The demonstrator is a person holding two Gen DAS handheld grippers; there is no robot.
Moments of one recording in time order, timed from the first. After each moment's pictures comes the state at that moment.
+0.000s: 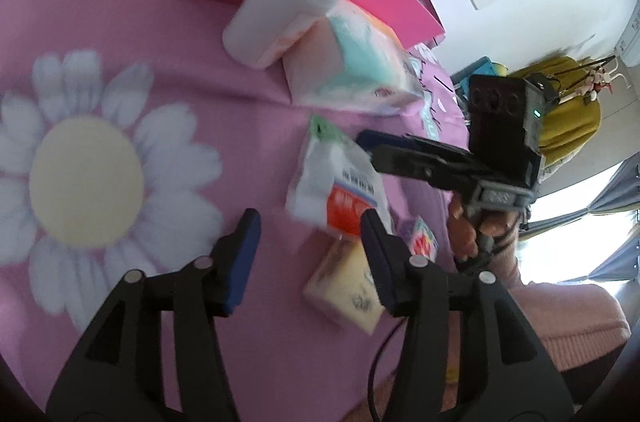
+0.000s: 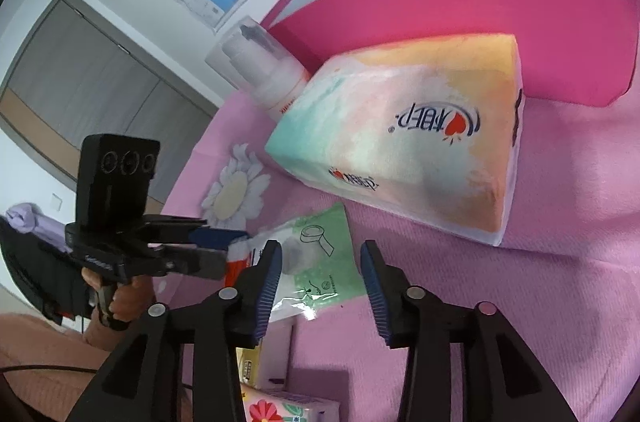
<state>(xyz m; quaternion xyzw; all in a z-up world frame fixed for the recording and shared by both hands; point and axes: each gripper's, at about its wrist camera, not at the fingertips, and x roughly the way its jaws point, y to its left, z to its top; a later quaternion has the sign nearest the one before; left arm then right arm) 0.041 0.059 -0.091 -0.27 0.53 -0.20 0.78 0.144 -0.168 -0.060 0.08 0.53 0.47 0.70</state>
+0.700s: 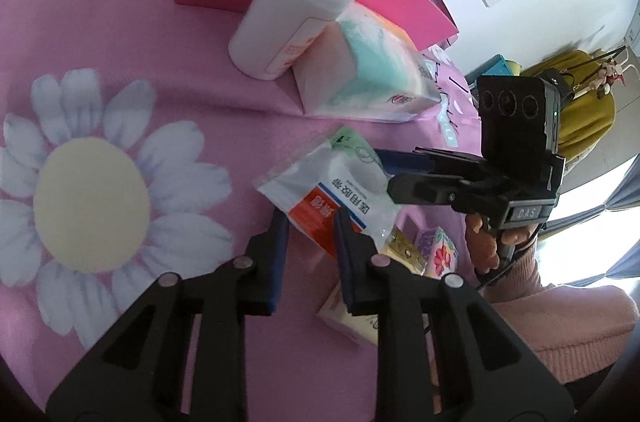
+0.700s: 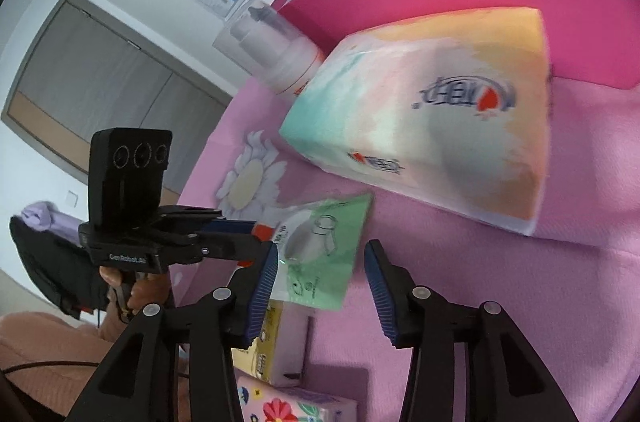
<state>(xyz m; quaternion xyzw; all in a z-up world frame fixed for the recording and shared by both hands) 0.055 0.055 -0.093 -0.24 0.53 -0.18 0.80 0.142 -0.155 -0.063 0.10 0.55 0.49 0.67</state>
